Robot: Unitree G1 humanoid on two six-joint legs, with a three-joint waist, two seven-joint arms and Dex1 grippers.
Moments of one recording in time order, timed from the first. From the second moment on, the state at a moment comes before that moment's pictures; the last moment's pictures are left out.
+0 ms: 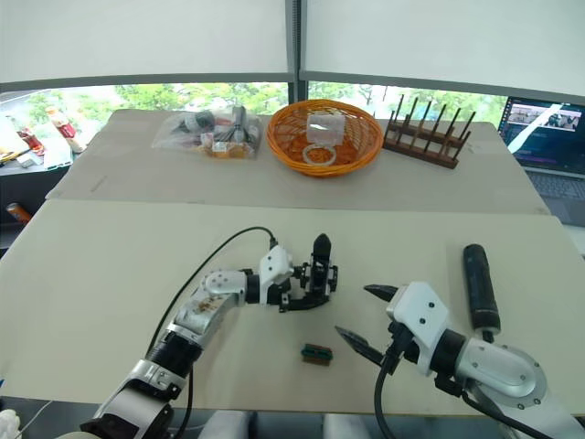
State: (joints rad) left arm -0.49 0.18 -0.30 0.31 -0.12 0.10 -1.03; right arm 0.32 -0.73 -0.20 -0.86 0.46 0.53 0.68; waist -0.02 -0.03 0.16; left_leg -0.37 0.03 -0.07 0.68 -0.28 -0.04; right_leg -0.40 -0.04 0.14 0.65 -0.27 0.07
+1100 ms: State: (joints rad) left arm -0.74 0.77 -0.06 -0.29 -0.78 0.70 -1.51; right arm -0.42 -1.32 0.00 -0.29 1.14 1.61 0.47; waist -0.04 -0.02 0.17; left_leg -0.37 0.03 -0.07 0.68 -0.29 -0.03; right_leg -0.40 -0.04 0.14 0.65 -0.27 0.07
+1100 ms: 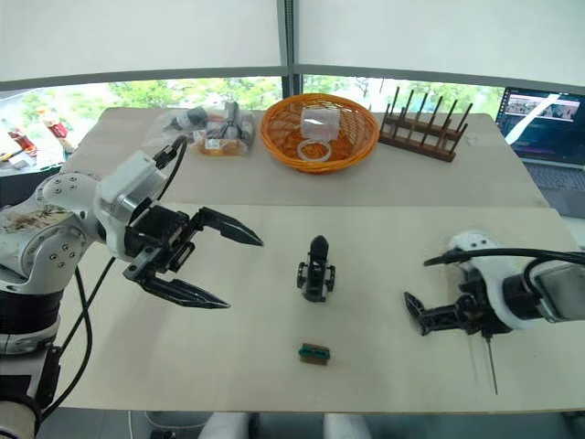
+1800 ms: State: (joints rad) left arm -0.68 0.78 -0.06 -0.34 -0.79 0.70 -1.46; right arm -0.53 -1.19 0.23 -0.21 0.88 1.58 0.51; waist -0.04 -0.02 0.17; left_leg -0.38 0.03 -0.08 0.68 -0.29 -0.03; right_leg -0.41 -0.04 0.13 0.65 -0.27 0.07
